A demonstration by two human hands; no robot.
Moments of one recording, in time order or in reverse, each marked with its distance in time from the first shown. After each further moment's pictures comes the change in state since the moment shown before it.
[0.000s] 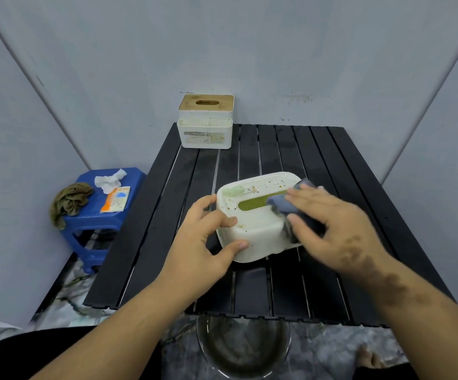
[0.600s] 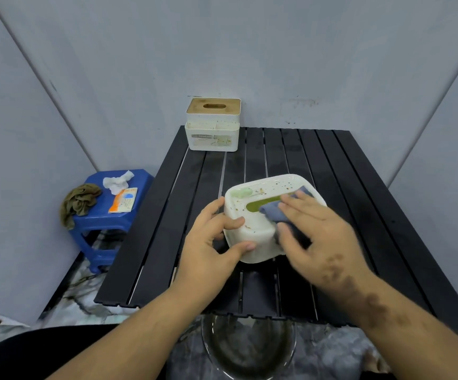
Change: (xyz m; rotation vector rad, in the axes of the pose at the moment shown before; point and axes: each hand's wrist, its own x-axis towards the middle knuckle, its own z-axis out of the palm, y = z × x) left_hand -0.007 0.000 0.012 -0.218 0.119 -0.072; right_hand -0.007 -0.032 0.027 0.014 0.186 -0.027
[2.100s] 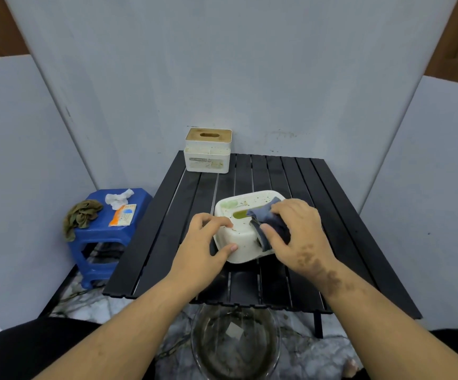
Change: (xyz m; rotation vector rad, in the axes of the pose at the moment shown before) left_hand -0.006 0.007 -0.013 0.348 -0.142 -0.019; right_hand 0.005 0.004 -0.022 -0.081 -0.084 -0.059
